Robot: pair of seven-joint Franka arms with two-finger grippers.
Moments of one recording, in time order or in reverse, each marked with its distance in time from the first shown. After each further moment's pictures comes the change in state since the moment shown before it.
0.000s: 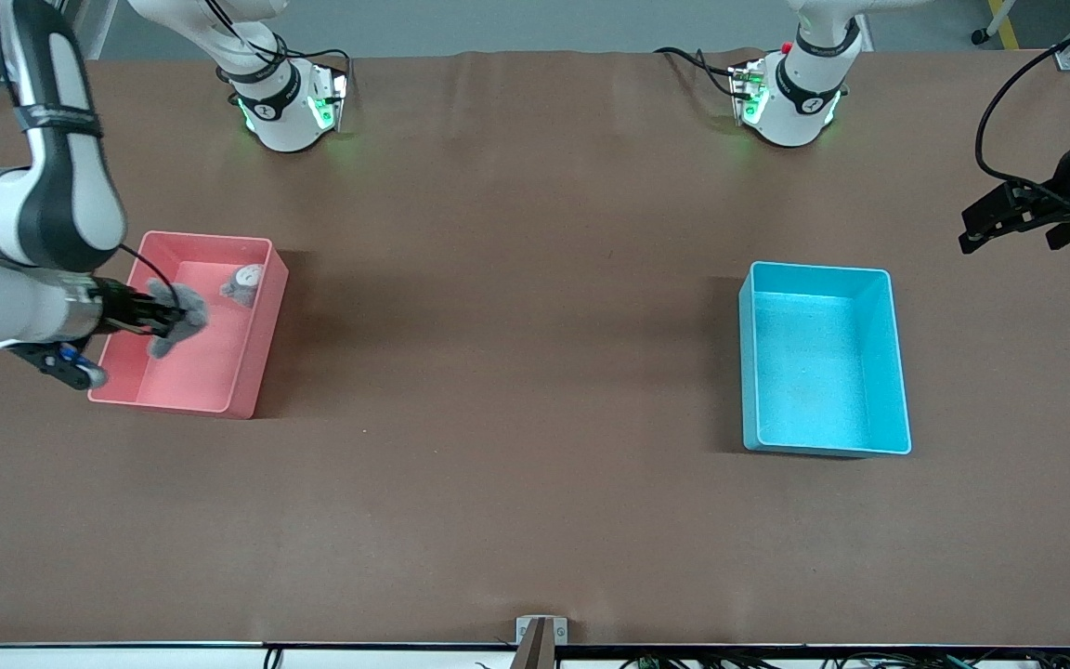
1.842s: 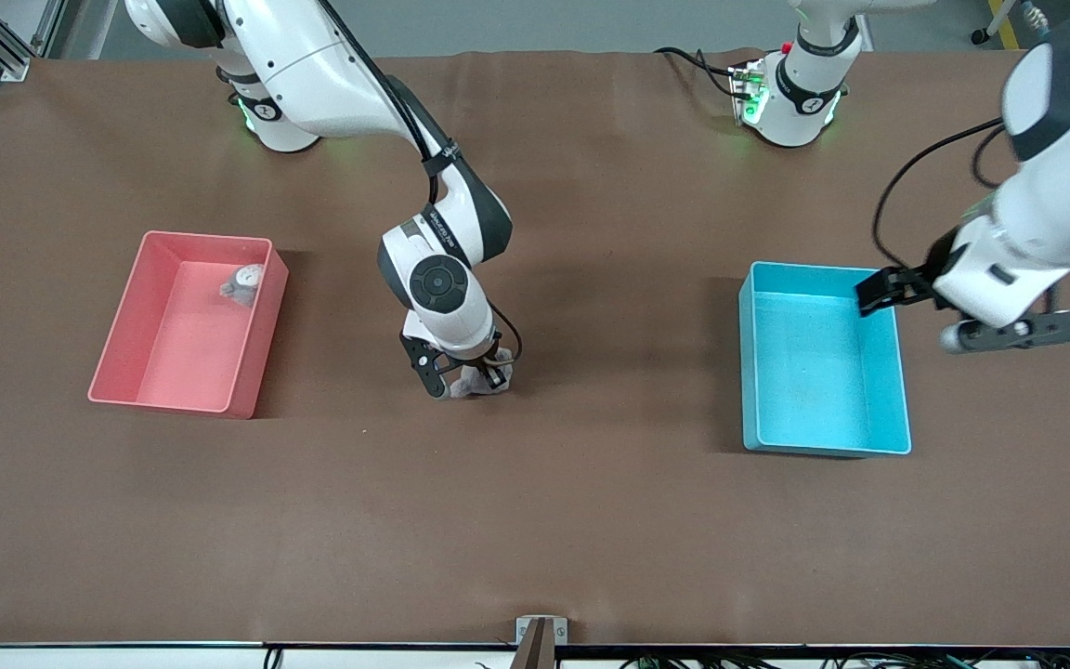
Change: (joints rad) left arm -0.104 0.186 -0.077 -0.009 0.000 0.131 -0.287; right arm 0.643 0.480 -0.002 0.252 0.077 0.577 1.073
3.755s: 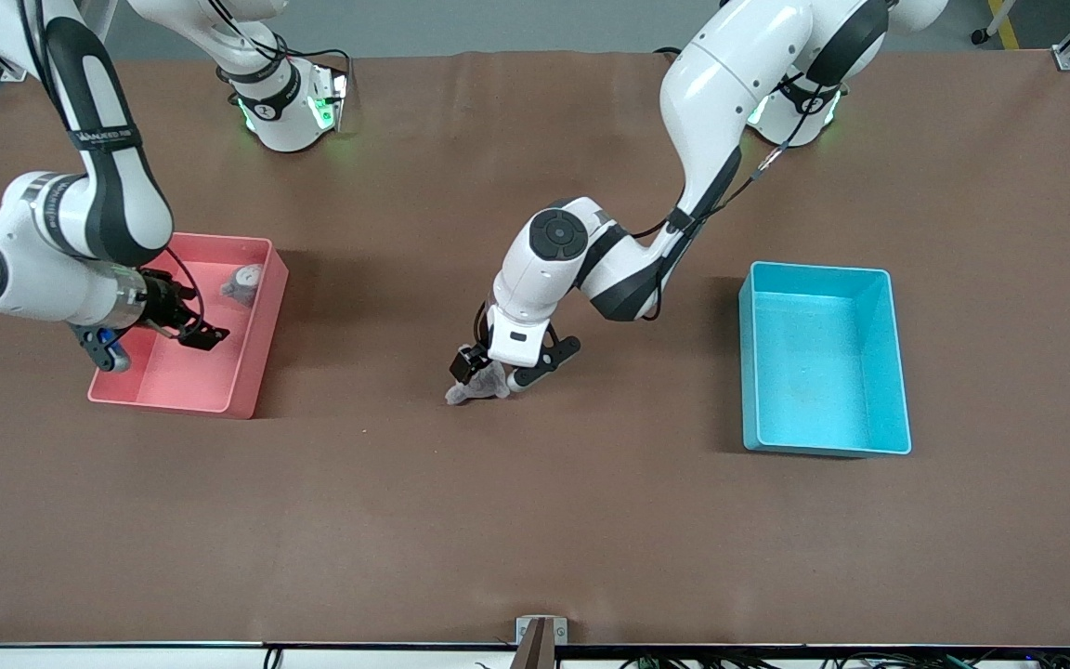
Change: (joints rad) left arm -0.636 0.717 0.006 0.270 -0.001 0.864 -1.095; right arm -0.699 -0.539 -0.032 -0.668 0.001 -0.155 -0.917
